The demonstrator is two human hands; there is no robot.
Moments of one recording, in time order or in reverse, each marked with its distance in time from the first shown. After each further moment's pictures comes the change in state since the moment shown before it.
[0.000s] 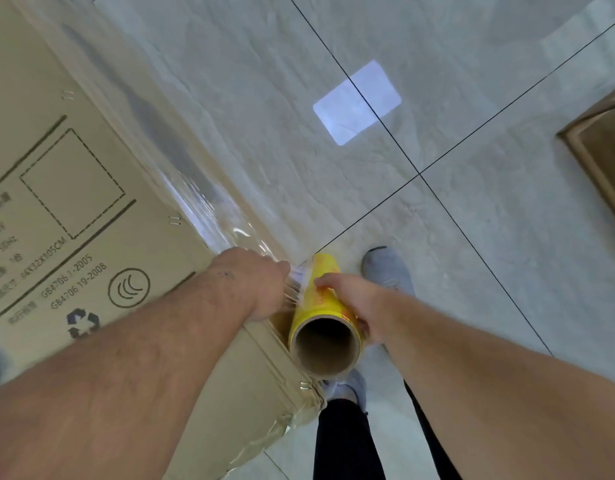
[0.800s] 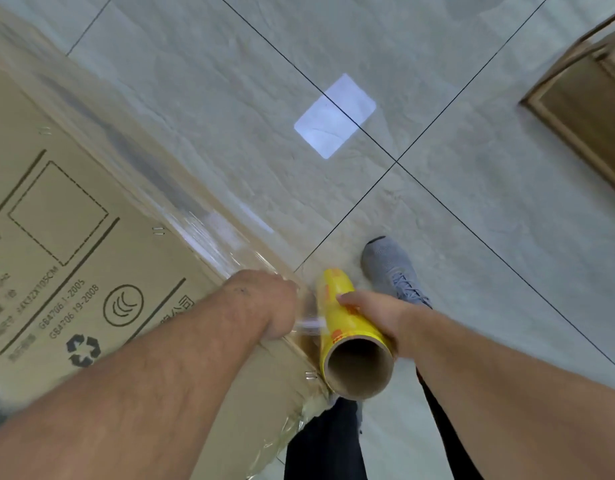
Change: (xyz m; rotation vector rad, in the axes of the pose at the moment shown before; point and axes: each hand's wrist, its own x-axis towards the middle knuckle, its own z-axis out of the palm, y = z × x) left_hand -0.002 0.039 0.013 0.055 -0.029 0.023; right_hand 0.023 0.068 -0.018 0.131 0.005 -0.087
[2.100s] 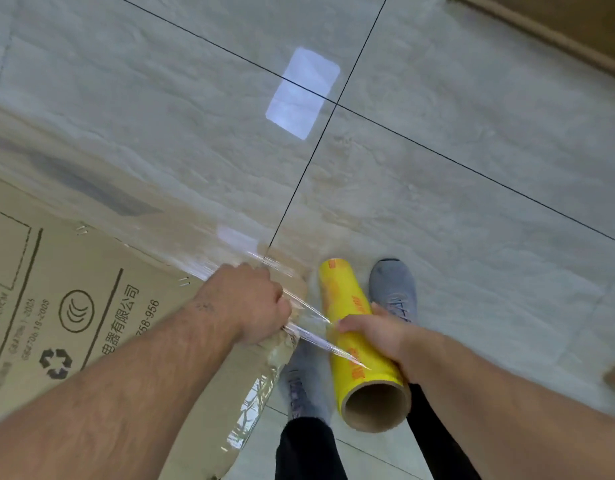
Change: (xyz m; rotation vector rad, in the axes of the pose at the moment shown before) left_hand -0.006 0.060 0.042 0.328 0.164 0.111; right_hand -0.005 0.135 0.000 0.191 -0.074 -0.033
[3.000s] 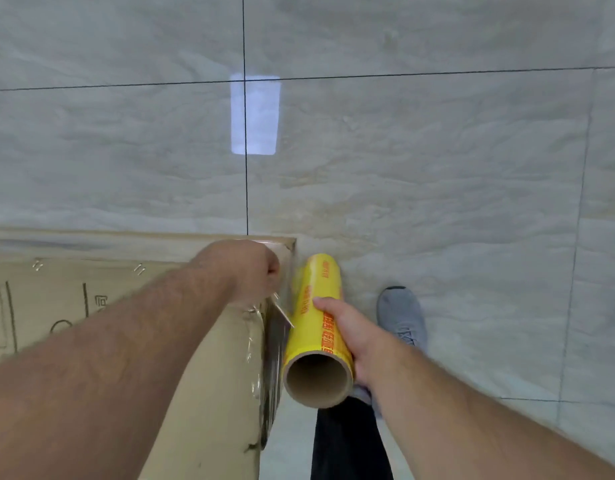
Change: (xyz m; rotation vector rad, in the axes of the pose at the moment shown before) left_hand 0.002 0.053 0.013 0.127 0.012 0.050; right_hand 0.049 0.118 0.125 1.058 -0.248 -0.017
